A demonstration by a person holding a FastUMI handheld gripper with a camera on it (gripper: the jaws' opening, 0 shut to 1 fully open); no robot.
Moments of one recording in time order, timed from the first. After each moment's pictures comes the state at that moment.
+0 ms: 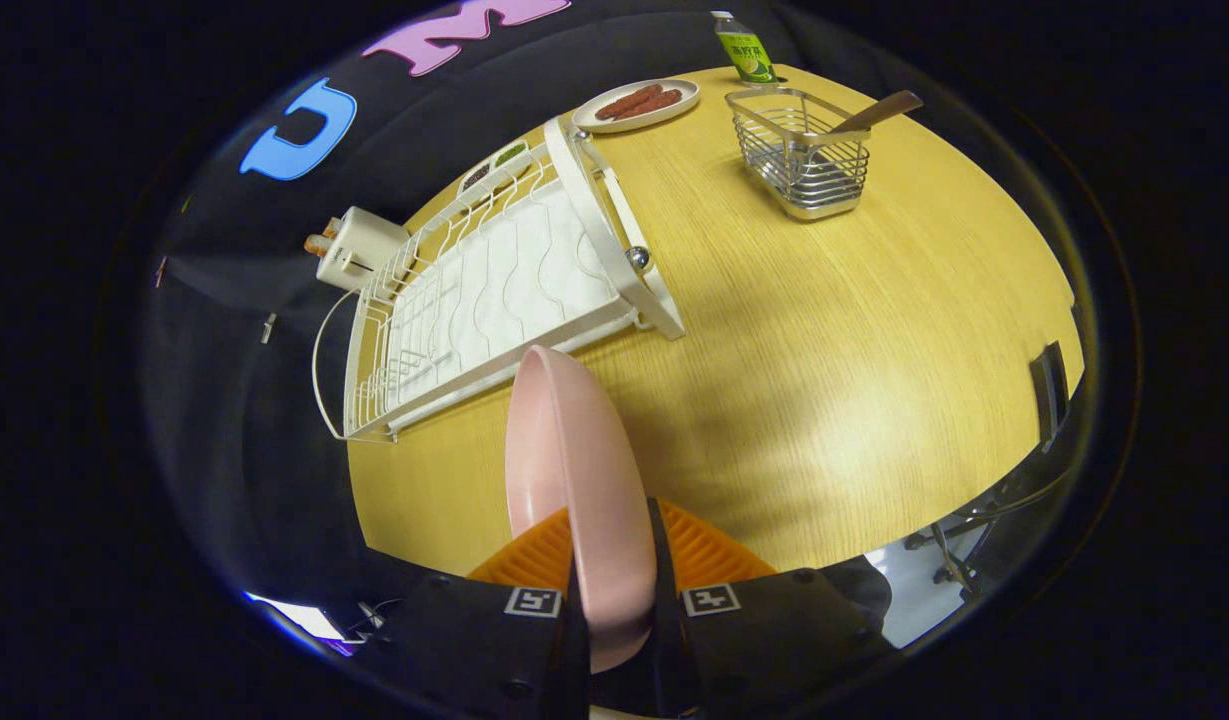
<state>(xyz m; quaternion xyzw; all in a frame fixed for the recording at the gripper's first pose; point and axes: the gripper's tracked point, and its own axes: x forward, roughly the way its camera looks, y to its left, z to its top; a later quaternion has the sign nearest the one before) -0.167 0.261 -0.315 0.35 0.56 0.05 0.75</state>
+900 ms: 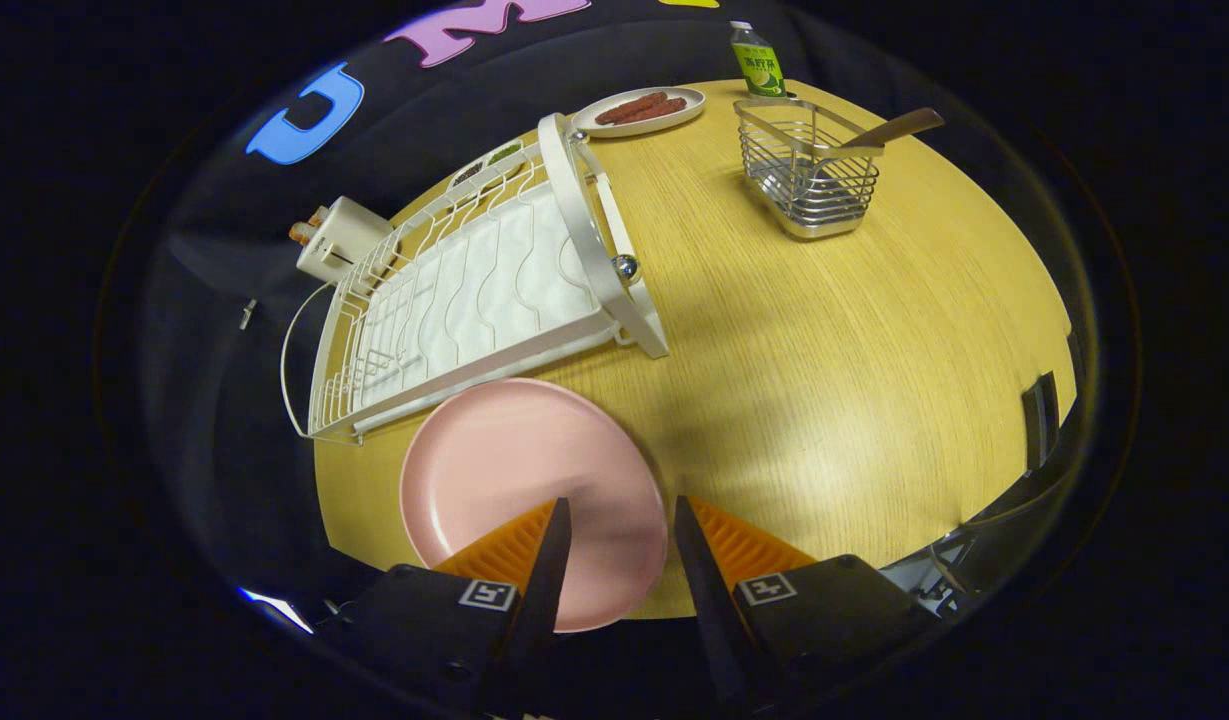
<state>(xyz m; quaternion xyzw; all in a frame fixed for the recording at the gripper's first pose) -0.155 0.244 -0.332 0.30 0.55 0.03 0.78</state>
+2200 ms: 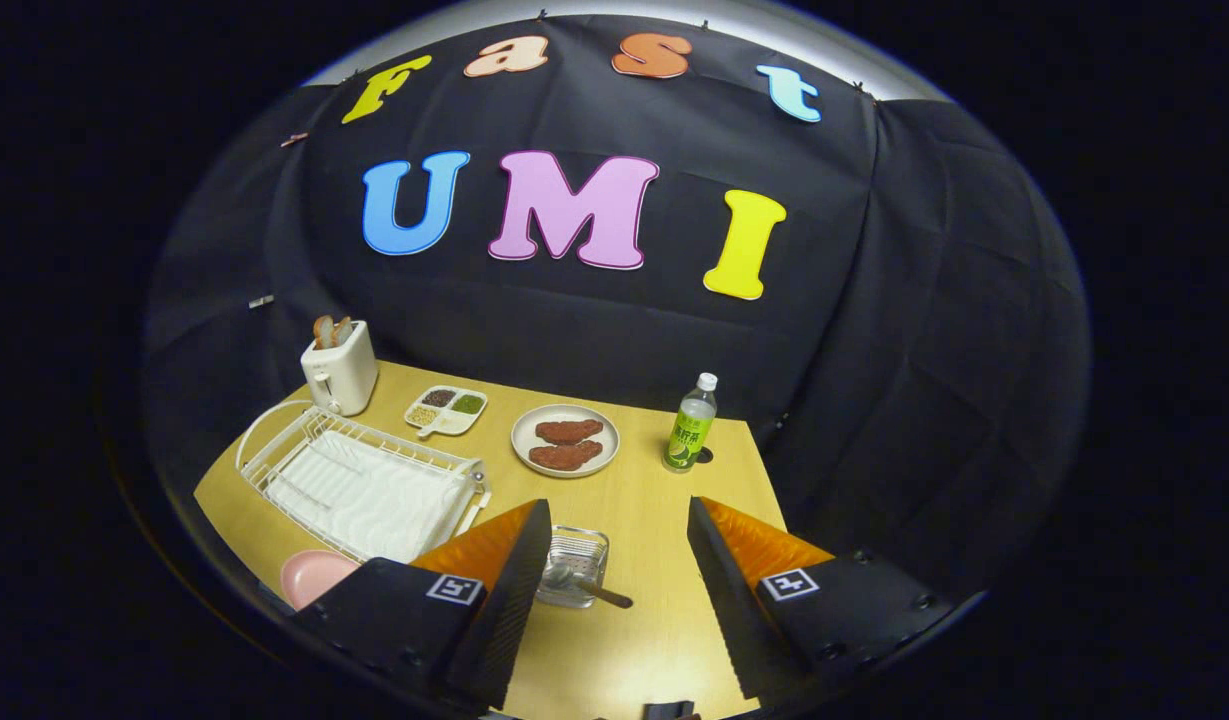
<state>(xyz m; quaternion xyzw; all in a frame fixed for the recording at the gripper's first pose) -0.009 -0.041 -0.139 0.03 0.23 0.02 0.97</state>
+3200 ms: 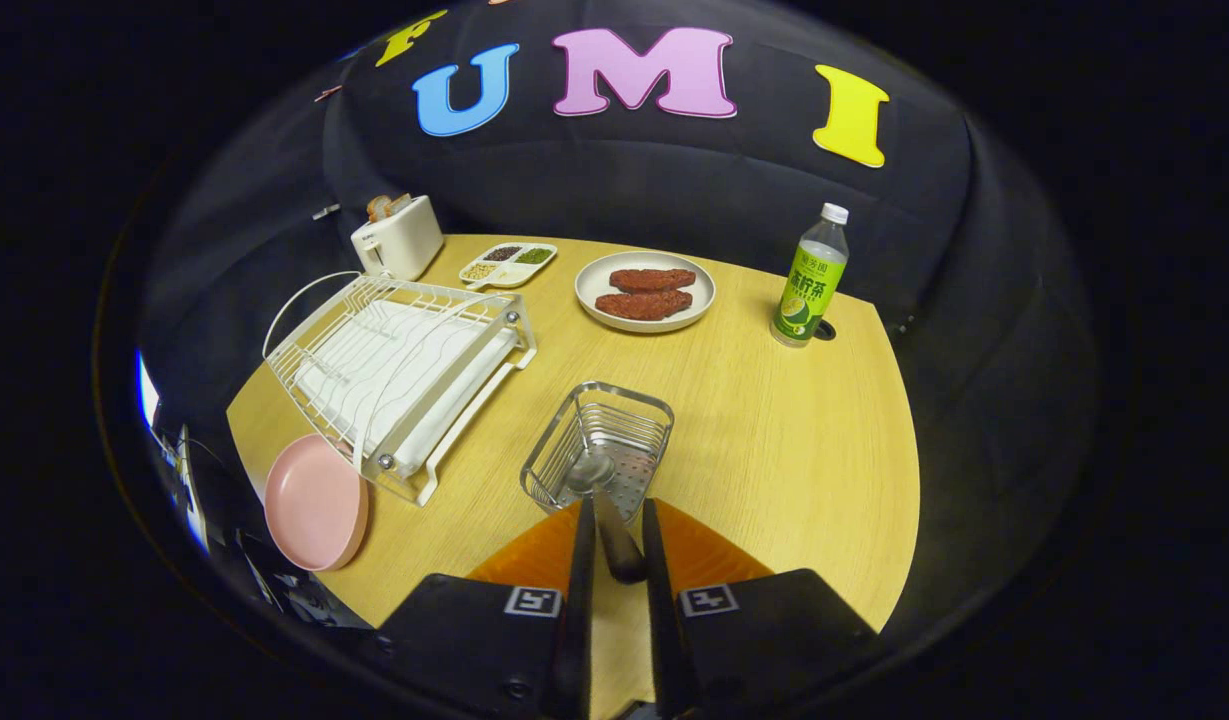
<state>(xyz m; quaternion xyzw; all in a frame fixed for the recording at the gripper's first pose) -0.015 -0.001 -0.318 0.06 0.39 0.18 0.90</state>
